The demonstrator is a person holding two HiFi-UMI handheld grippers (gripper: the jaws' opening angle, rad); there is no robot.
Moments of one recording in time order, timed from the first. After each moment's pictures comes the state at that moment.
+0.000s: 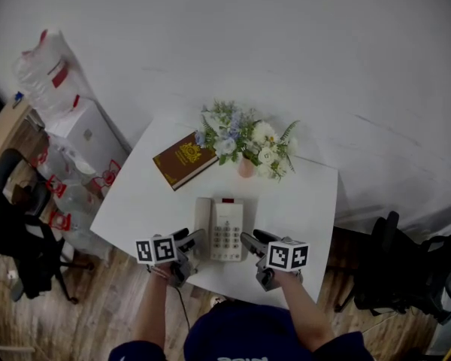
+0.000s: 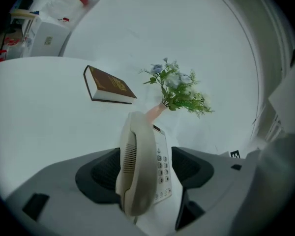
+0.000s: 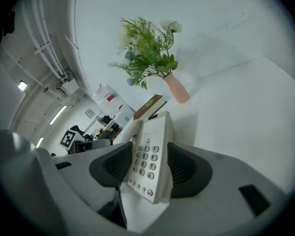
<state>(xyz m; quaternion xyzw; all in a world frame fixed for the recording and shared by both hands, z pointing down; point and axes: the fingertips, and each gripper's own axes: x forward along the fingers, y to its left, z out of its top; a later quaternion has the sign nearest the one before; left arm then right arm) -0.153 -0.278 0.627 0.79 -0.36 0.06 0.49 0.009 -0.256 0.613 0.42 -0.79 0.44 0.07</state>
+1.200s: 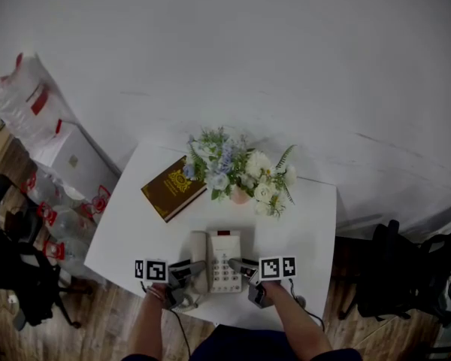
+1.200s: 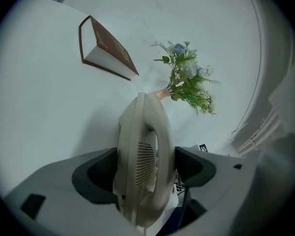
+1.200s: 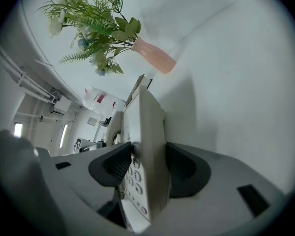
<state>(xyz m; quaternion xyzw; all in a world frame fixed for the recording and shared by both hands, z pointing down) -0.132 -0.293 0.668 0.77 -0.20 0.07 0.60 -0.019 -0.284 0.682 0.36 -0.72 0.59 0.05</state>
